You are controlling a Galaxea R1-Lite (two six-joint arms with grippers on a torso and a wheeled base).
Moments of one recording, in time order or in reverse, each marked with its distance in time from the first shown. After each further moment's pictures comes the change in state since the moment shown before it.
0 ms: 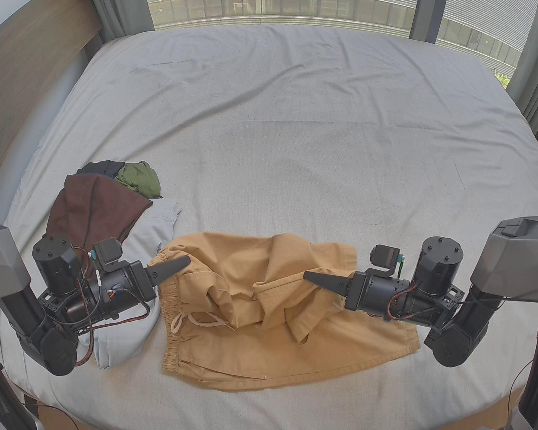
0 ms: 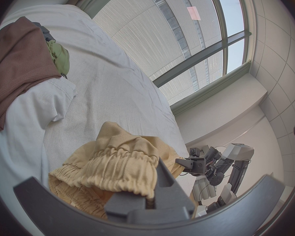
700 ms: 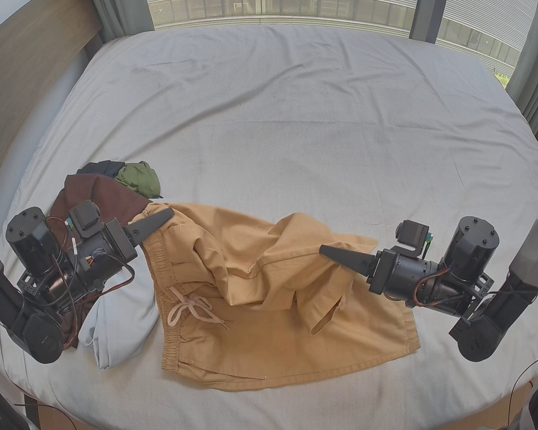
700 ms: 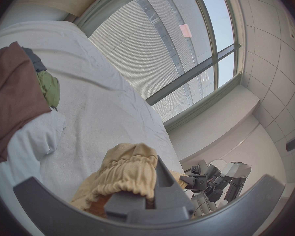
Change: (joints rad) left arm 0.008 -0.133 -0.077 0.000 0.064 -0.106; right arm -0.008 -0.176 0.051 0.004 0.002 -0.006
